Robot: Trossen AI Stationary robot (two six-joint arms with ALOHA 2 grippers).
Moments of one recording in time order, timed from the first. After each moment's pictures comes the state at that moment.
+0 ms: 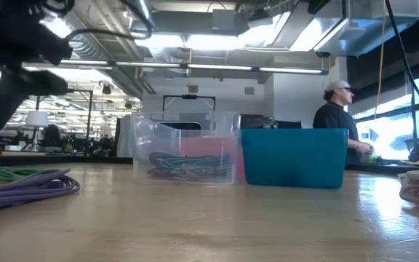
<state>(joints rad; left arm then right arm) -0.41 1.30 0.78 -0.95 0.09 -0.30 0.05 1.40 1.79 -1.57 0.77 0.63</state>
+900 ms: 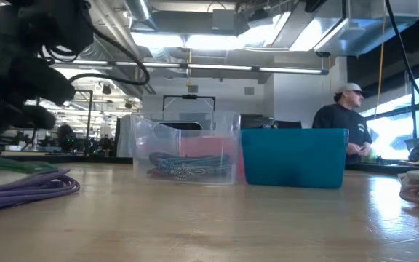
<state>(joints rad) -0.27 1.28 0.59 -0.75 0.23 -0.40 0.05 1.40 1.79 -1.53 0.79 0.63</state>
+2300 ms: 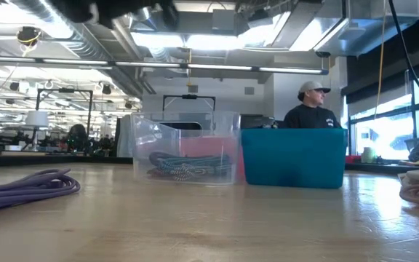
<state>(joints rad) 0.42 1.23 0.81 0.73 0.65 -0.50 0.05 1.43 1.79 -0.69 0.45 0.23</state>
